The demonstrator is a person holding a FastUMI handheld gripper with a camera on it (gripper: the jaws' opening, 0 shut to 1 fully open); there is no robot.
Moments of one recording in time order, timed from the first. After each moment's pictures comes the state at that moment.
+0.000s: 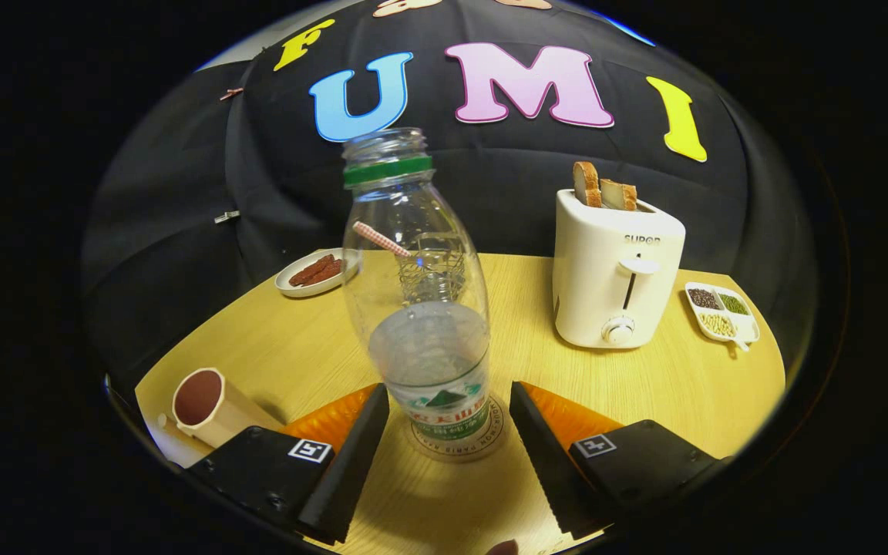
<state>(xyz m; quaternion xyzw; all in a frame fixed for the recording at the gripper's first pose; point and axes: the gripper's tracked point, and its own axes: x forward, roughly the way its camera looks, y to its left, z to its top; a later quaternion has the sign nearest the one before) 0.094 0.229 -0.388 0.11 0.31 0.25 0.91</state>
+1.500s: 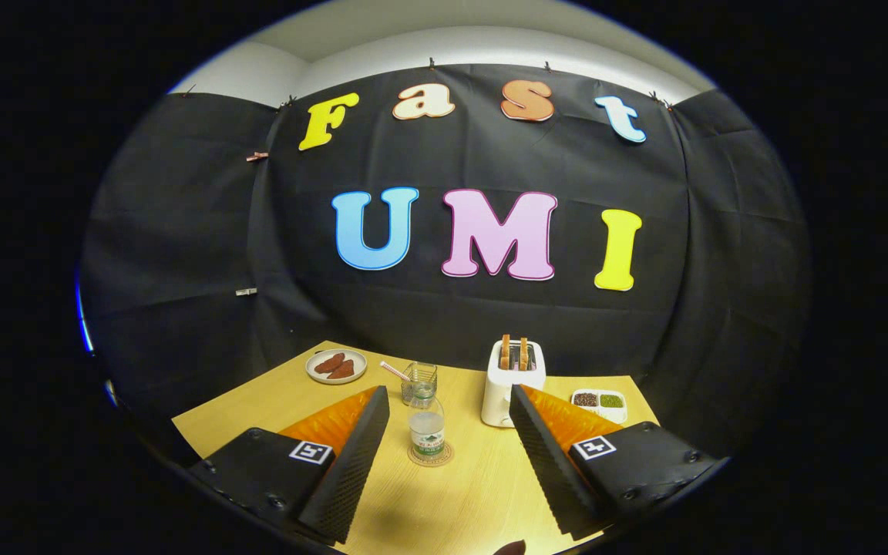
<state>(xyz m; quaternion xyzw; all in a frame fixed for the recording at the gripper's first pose) 0.002 0.086 -0.098 0.09 0.14 0.19 0.97</state>
